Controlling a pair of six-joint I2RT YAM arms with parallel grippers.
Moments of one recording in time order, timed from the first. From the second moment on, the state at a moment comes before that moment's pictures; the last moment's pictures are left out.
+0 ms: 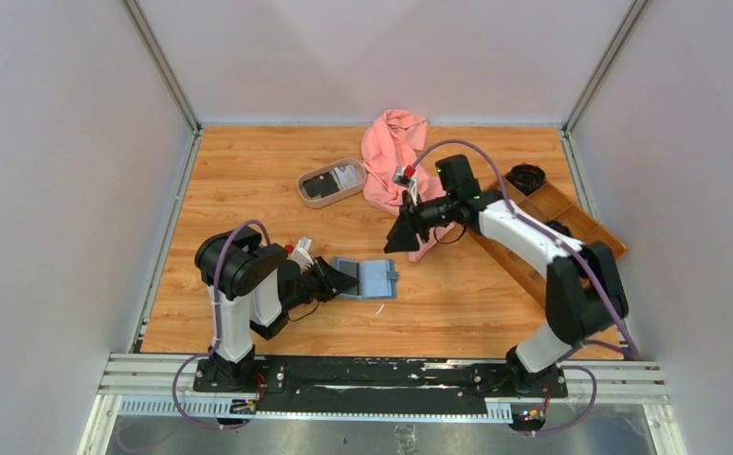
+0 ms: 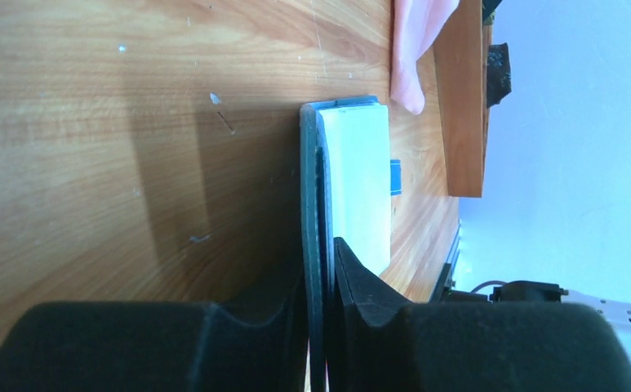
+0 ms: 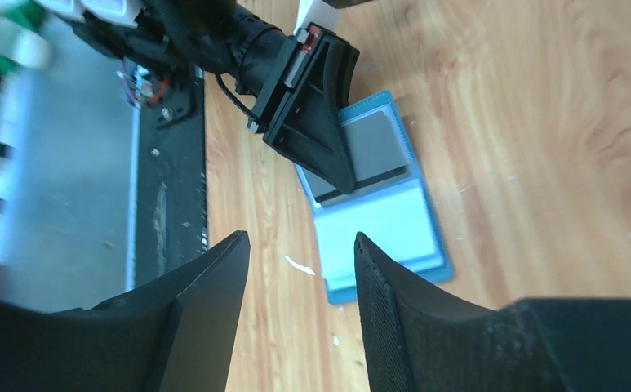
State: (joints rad) left arm -0.56 1.95 0.13 1.51 0.32 -1.13; right arm 0.45 1.62 1.10 -0.29 -1.06 -0.15
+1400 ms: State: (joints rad) left arm -0.57 0.47 0.33 -0.14 -0.18 -0.60; right arm 0.29 1.11 0.88 -0.53 -1.01 -0.65
